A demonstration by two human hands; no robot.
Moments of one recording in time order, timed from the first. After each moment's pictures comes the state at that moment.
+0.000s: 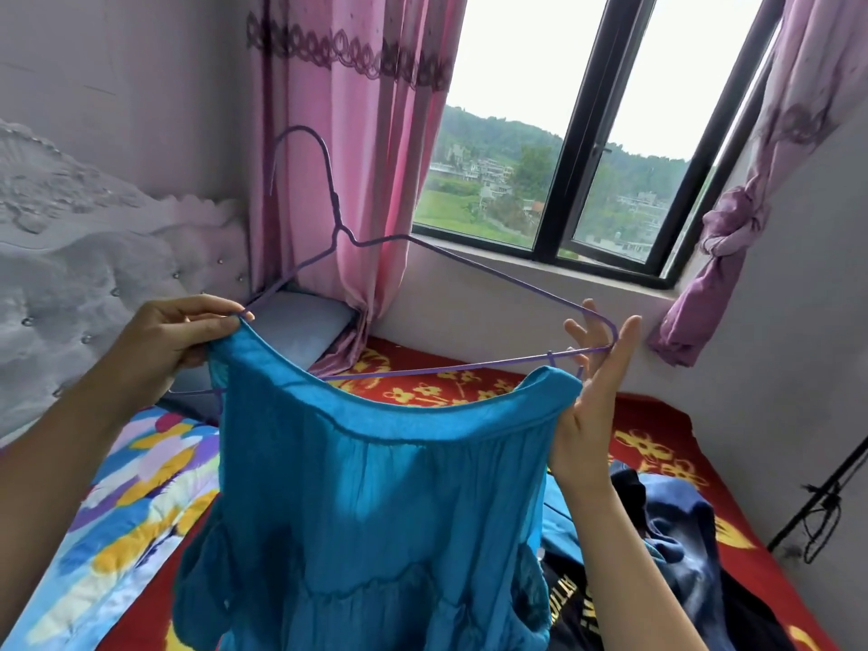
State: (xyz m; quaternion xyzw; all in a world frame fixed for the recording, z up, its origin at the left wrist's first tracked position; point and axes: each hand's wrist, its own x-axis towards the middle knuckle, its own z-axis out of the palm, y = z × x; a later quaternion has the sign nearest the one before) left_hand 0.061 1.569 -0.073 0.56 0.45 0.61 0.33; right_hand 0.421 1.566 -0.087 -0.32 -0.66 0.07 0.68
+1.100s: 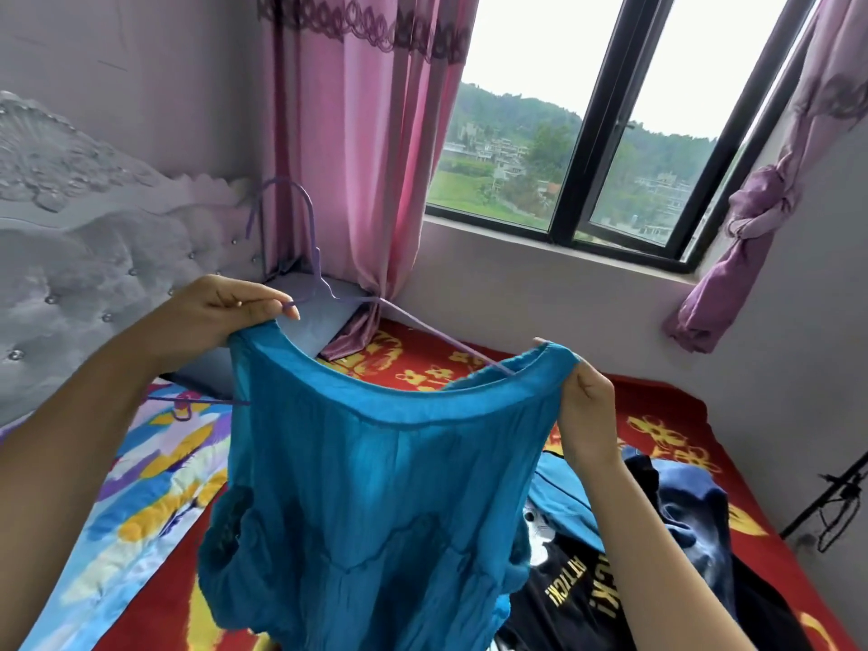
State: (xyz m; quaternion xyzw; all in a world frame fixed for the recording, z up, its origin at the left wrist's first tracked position) left_hand 0.076 1.559 -0.056 0.68 0.48 0.49 0.28; right_hand 0.426 1.580 -0.105 -0.42 -0.57 0.30 0.65
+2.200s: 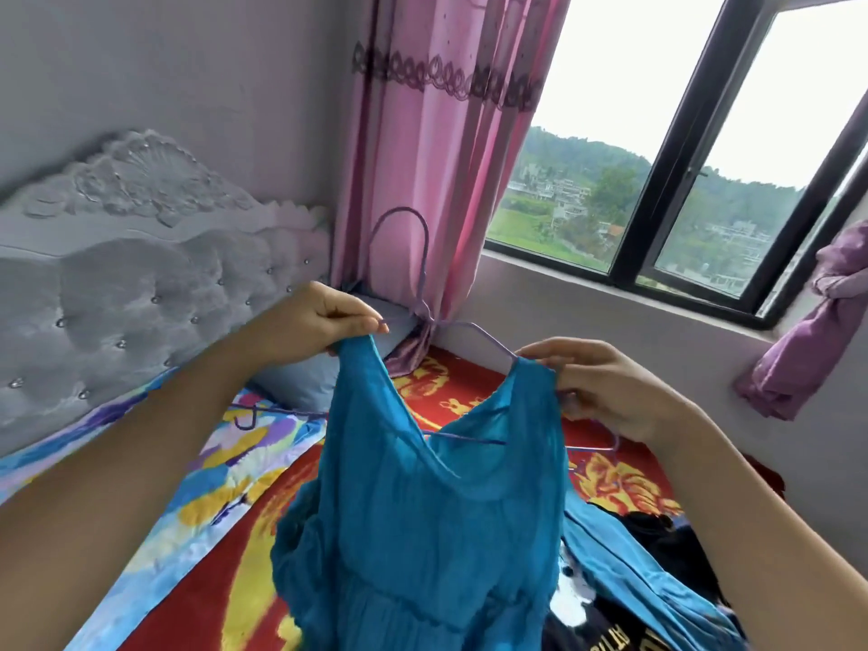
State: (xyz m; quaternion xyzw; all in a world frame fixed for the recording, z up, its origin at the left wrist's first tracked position) left_hand 0.099 1.534 -0.034 0.69 0.51 0.46 0.22; right_hand 0.398 1.579 -0.015 -0.38 -0.71 0.51 0.29
